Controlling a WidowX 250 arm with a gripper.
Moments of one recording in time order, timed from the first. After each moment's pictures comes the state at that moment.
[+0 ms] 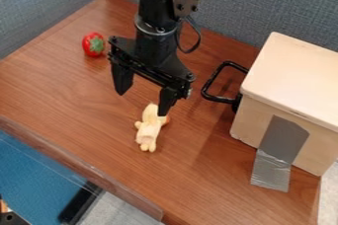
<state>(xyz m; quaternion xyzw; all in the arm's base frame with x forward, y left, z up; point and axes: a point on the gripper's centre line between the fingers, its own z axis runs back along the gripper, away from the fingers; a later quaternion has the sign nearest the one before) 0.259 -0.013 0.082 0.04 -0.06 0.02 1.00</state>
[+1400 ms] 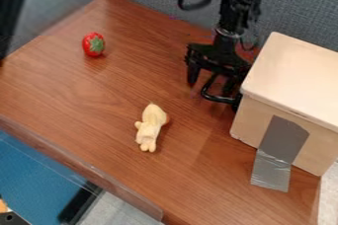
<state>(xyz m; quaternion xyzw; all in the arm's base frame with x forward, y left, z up) 0.404 -0.047 0.005 0.03 -0.01 0.07 1.00</state>
